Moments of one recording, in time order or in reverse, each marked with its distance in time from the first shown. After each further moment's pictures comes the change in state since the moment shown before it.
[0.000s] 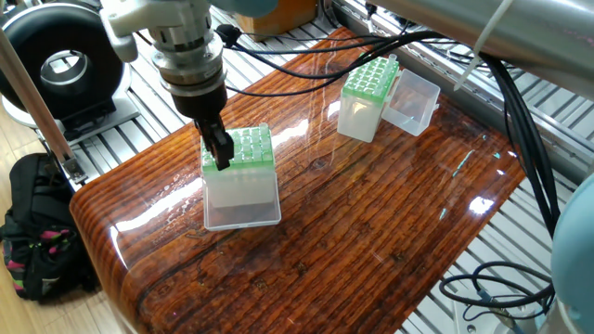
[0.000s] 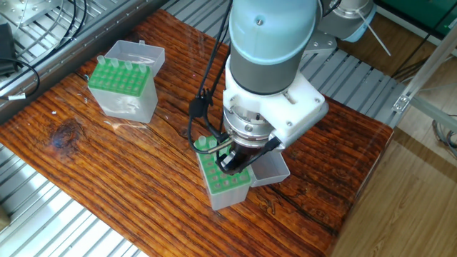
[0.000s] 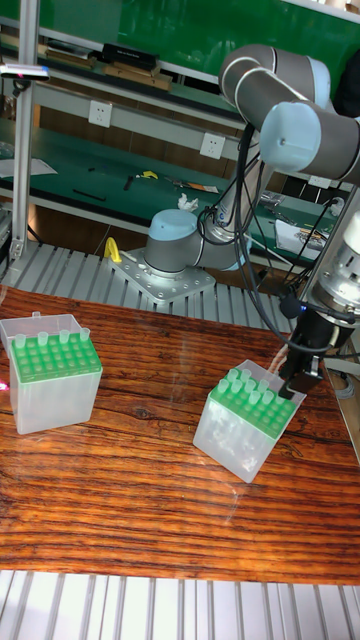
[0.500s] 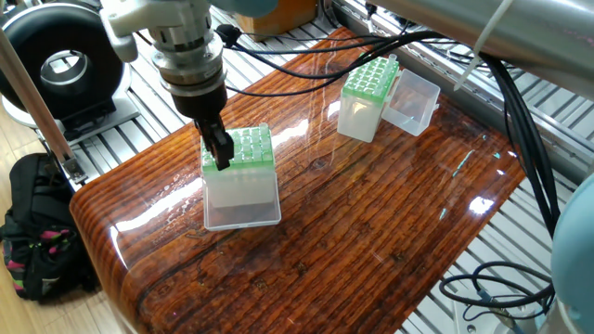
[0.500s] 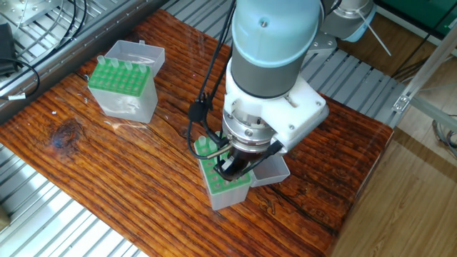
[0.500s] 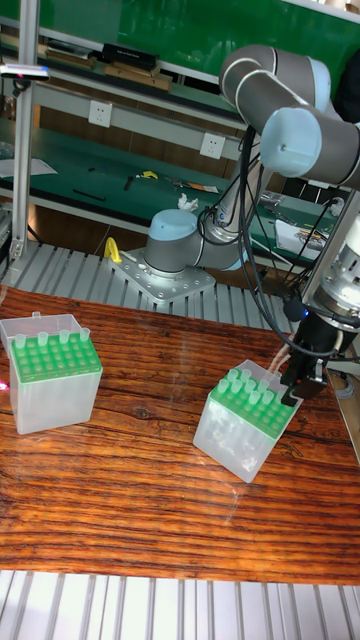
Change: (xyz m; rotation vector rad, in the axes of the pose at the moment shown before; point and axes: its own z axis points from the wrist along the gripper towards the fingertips) arm -0.004 -0.011 0.006 0.030 -0.002 -0.025
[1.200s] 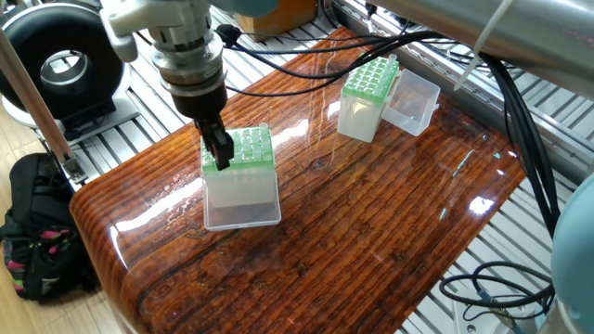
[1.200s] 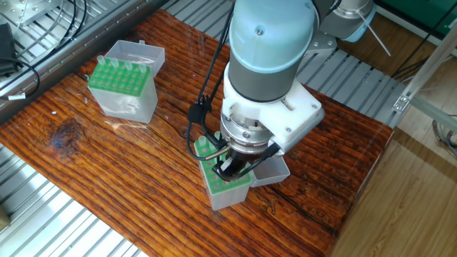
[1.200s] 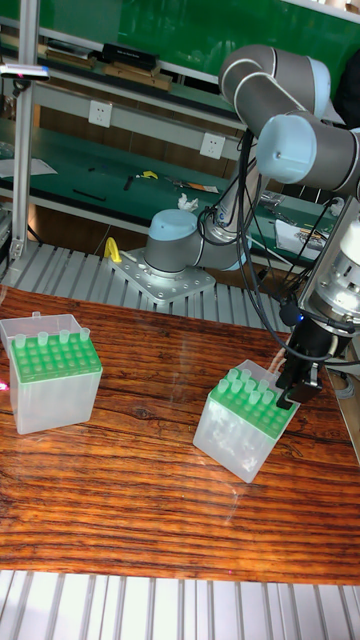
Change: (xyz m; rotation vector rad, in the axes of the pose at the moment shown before) arm 0.005 0.002 0.007 -0.006 0.006 -0.009
